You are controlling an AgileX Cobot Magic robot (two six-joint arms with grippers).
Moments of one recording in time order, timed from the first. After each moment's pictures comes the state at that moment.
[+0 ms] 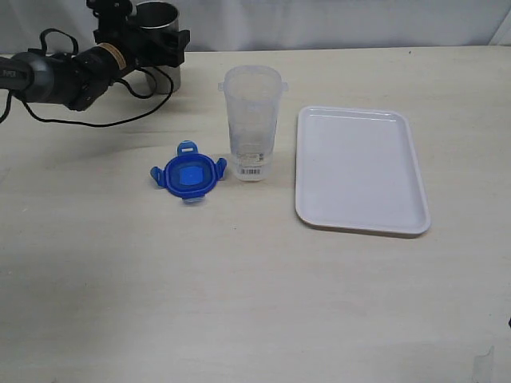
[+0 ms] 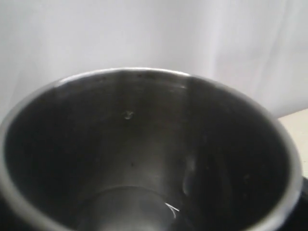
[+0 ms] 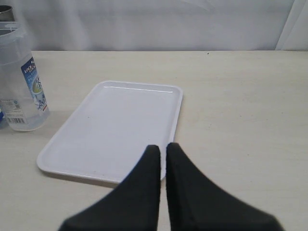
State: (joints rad) left arm -0.15 2.53 -1.72 0.54 -0.62 -0.45; right arm 0.06 0.01 0.00 0.02 0.35 -0.03
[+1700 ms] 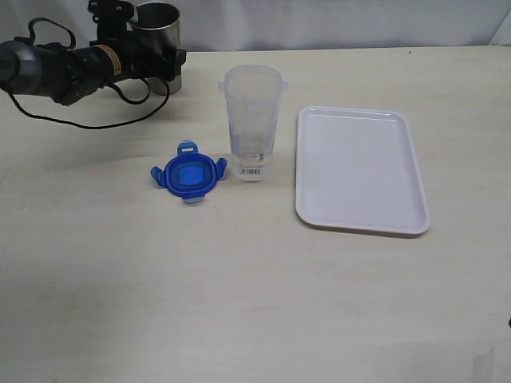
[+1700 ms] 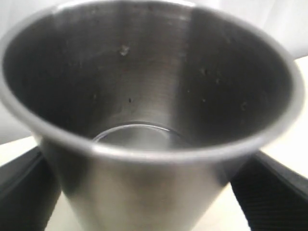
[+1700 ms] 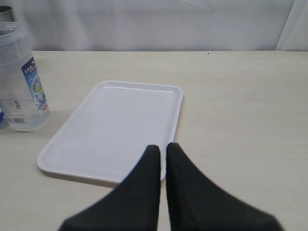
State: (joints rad) left arm -0.15 2.44 -1.64 0.75 -0.43 -0.64; right arm 0.06 0.01 0.00 0.02 0.35 -0.03
